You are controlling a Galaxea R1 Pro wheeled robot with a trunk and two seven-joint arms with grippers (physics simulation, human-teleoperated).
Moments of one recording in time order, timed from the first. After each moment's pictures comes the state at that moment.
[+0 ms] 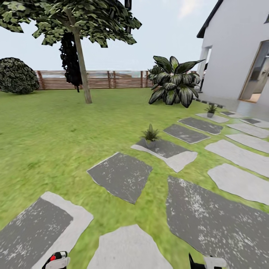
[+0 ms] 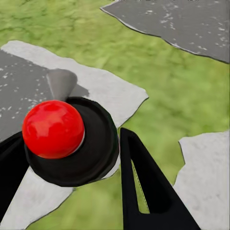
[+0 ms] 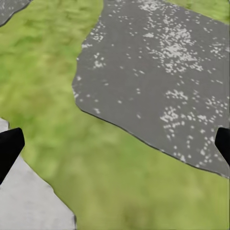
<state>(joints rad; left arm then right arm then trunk) -0.23 0.12 0.09 -0.27 0.08 -0.70 0.00 -0.33 -0.09 -0.20 -0.12 0.12 -0.66 0.00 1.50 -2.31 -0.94</state>
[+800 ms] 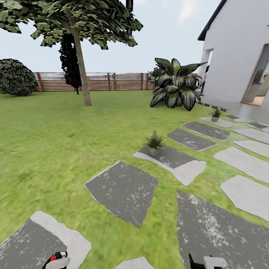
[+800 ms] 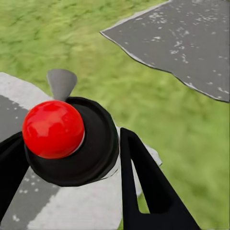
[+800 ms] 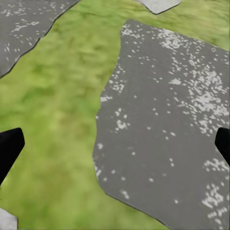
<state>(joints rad) -0.23 0.12 0.09 -0.27 0.08 -0.70 0.00 -0.33 -0.09 -0.20 -0.12 0.12 -0.66 0.00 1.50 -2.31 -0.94</state>
